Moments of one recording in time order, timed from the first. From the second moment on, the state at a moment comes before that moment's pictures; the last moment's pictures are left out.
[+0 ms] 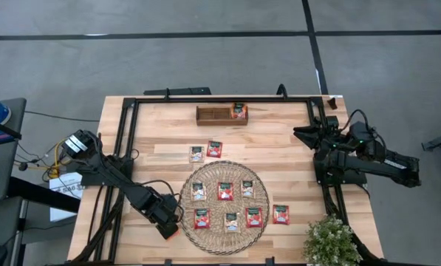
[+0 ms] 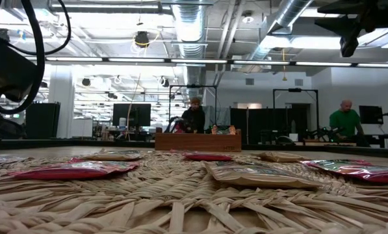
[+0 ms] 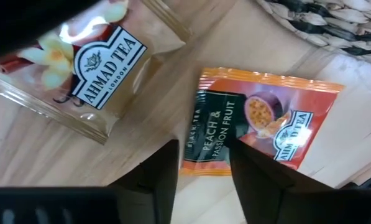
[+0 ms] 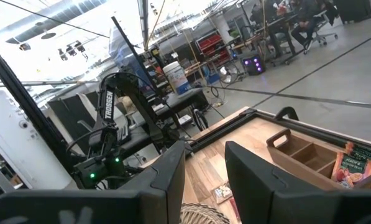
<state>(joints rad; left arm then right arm) -0.67 1.64 0.82 -0.49 0.18 -1.46 -0.25 0.10 0.38 -0.19 -0.05 0.44</state>
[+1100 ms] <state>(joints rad) -0.67 1.64 0.82 -0.52 0.16 -1.54 -0.25 0.10 0.38 -0.21 -0.05 0.44</state>
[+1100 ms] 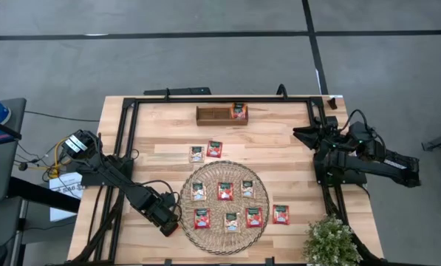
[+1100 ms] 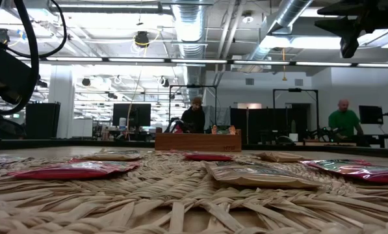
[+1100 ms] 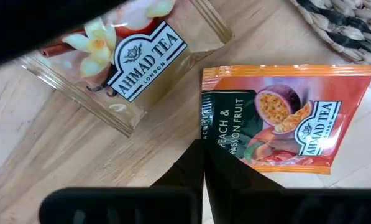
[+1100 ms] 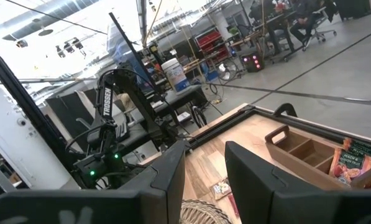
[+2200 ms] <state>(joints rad) -0.67 1.65 0.87 -0.51 0.16 -1.56 -0.25 0.10 0.38 -0.21 -0.05 0.44</state>
